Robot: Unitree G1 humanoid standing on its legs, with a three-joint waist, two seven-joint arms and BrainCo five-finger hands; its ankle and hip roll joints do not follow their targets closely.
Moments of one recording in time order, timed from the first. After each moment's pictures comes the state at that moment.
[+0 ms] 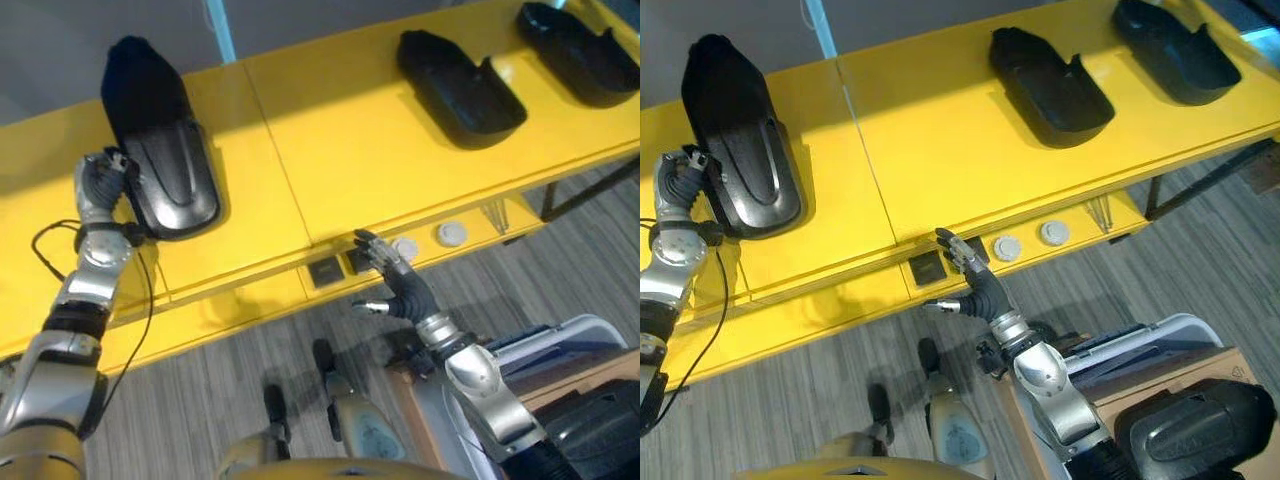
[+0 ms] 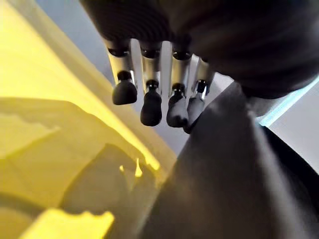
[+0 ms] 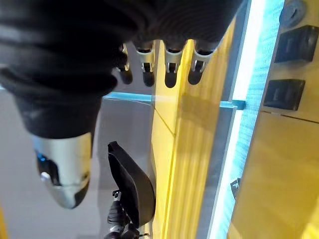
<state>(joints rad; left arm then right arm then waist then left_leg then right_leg) -0.65 0.73 -0.18 0.76 -0.08 -0.19 0.43 0.04 -0.53 0.34 -0.25 0.23 -0.30 0.04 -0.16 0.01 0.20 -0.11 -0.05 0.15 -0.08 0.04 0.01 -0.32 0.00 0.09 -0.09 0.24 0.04</state>
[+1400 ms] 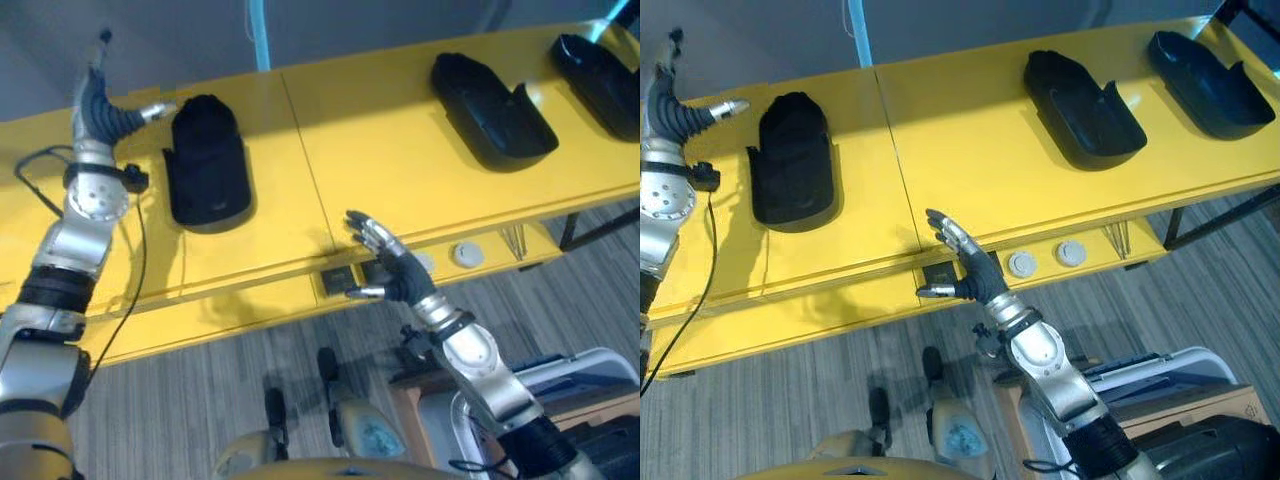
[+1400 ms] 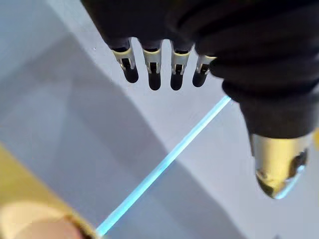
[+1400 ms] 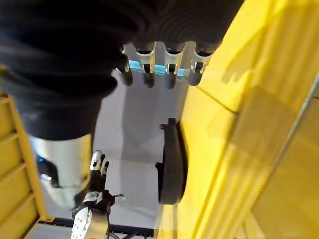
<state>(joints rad) -0.73 0.80 -0.17 0.35 -0.04 -0.18 0.38 -0.07 -0.55 0.34 -0.24 0.23 -0.30 0.09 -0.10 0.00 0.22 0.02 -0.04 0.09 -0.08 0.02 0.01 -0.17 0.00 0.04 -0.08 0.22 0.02</state>
